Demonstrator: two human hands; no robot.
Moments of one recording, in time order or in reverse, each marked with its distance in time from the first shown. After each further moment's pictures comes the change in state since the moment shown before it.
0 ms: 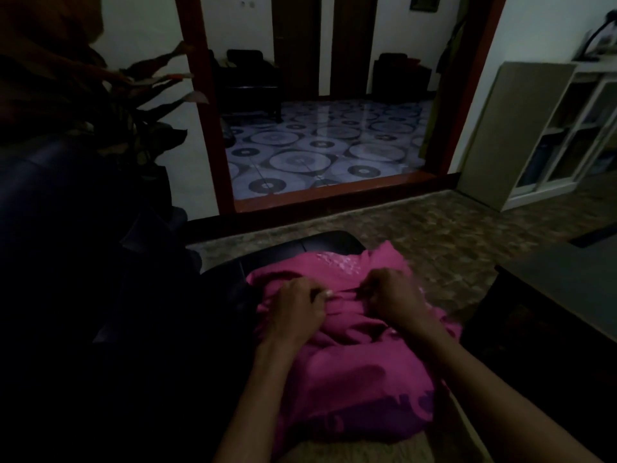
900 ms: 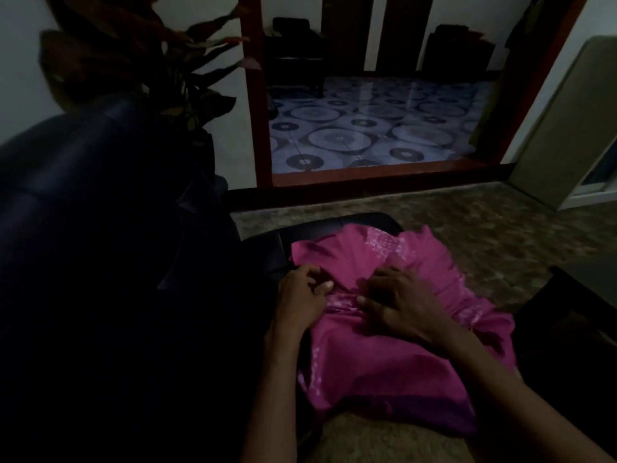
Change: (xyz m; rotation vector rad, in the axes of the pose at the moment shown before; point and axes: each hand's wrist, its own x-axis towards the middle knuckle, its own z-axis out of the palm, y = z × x) left_hand -0.027 -0.047 -0.034 -0.133 -0.050 -0.442; right_hand -0.028 -0.039 0.028 0.028 -0.096 -0.540
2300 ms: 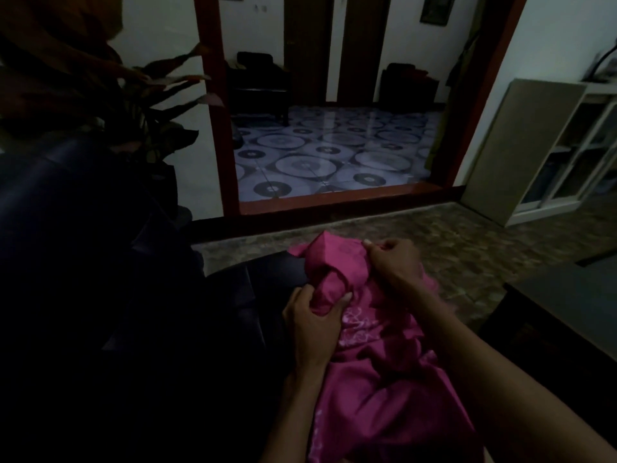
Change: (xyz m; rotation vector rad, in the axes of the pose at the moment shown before) left_hand 0.005 0.043 0.065 -0.320 0.461 0.342; right_hand 0.086 0.060 -0.043 0.359 0.482 0.864
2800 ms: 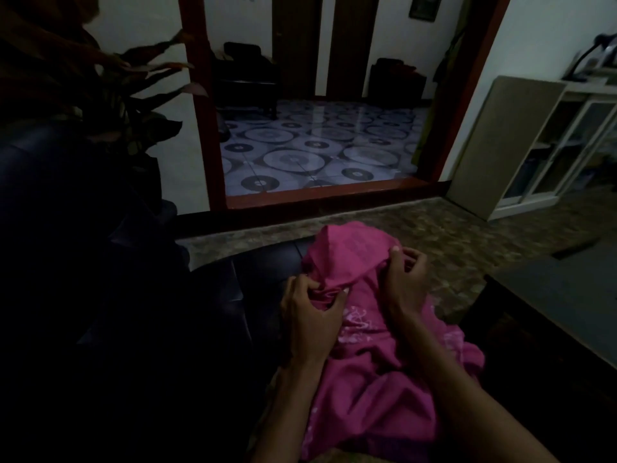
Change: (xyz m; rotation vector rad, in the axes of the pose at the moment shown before) left_hand -0.011 0.016 0.005 0.003 -0.019 0.110; right_hand -0.034 0.050 -0.010 0.383 0.322 0.058
